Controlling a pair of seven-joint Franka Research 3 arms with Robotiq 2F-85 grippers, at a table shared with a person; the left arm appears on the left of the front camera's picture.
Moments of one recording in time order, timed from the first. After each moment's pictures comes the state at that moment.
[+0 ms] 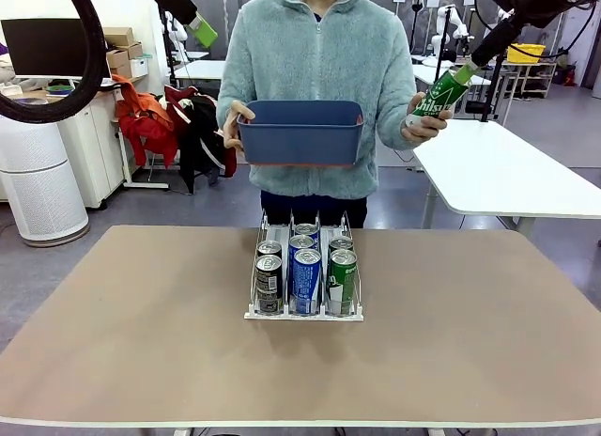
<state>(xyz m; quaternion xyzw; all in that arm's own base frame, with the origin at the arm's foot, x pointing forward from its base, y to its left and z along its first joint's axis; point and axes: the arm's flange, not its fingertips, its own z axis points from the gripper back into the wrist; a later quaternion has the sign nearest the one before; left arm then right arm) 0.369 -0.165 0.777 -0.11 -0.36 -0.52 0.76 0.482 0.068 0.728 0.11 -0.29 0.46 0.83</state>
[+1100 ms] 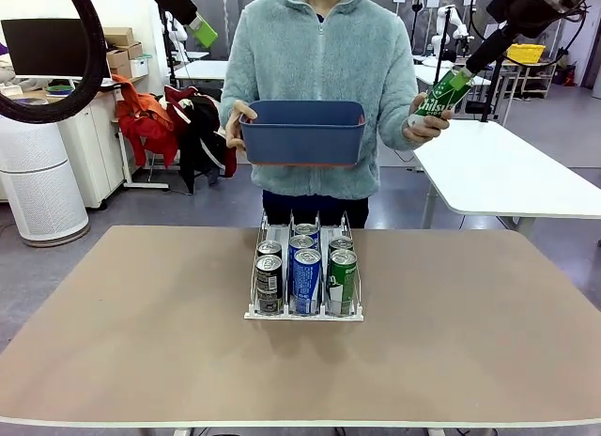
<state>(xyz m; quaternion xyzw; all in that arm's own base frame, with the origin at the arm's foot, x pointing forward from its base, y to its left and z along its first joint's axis) 0.369 -0.165 0.777 -0.11 -0.36 -0.52 0.76 0.519 0.061 0.708 0.13 -0.28 0.46 0.83</state>
